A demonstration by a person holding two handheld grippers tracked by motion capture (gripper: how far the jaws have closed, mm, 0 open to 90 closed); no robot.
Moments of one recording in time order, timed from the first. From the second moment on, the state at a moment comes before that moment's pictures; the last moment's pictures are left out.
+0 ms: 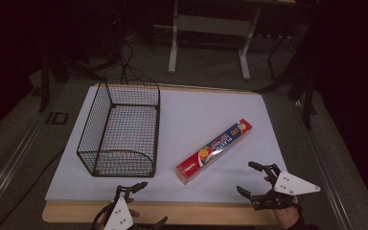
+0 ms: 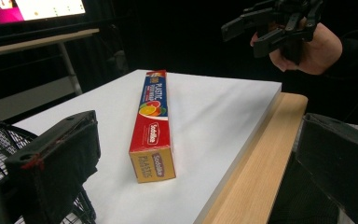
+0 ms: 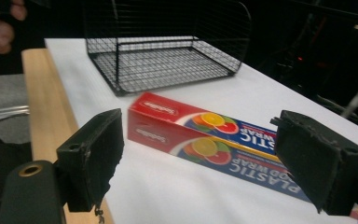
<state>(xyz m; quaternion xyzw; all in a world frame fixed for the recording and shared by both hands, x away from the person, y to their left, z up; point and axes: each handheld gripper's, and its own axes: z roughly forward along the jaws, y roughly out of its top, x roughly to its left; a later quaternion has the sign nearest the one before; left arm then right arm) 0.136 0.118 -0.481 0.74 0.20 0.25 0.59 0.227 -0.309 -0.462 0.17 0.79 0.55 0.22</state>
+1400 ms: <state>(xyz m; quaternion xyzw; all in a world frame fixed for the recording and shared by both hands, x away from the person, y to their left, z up) 0.138 0.114 -0.480 0.74 0.20 0.25 0.59 0.256 -0.291 -0.439 0.14 0.86 0.47 0.16</state>
